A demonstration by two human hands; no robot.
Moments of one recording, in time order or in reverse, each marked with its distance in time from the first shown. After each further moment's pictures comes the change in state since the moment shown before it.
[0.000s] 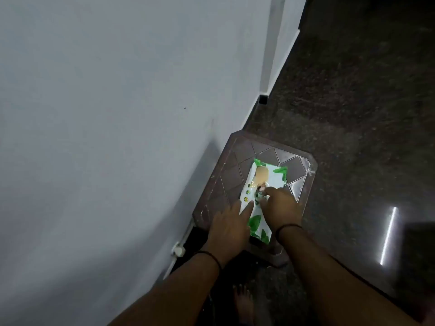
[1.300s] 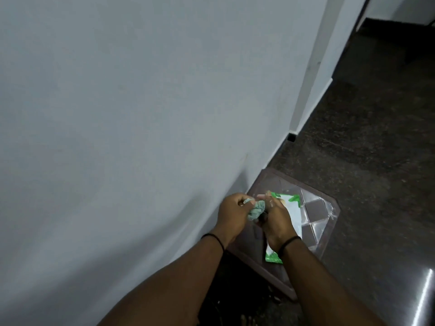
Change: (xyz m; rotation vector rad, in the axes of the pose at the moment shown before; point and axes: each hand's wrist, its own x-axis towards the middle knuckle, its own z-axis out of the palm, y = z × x) left_hand -0.001 -0.027 -0.142 -1.101 0.393 -0.495; right_hand -0.021 -0.125 -0.064 1.510 -0.320 0.338
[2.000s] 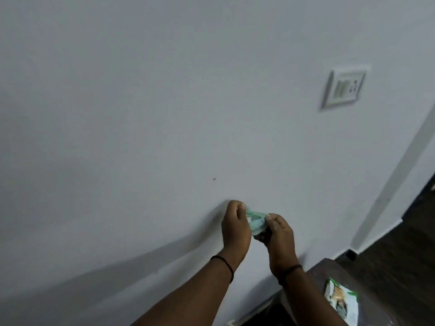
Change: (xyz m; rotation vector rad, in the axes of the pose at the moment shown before) left_hand -0.253 0.078 -0.248 -0.297 0.812 0.280; right_hand -0.305 0.014 0.188 -0.327 -0.532 -0.443
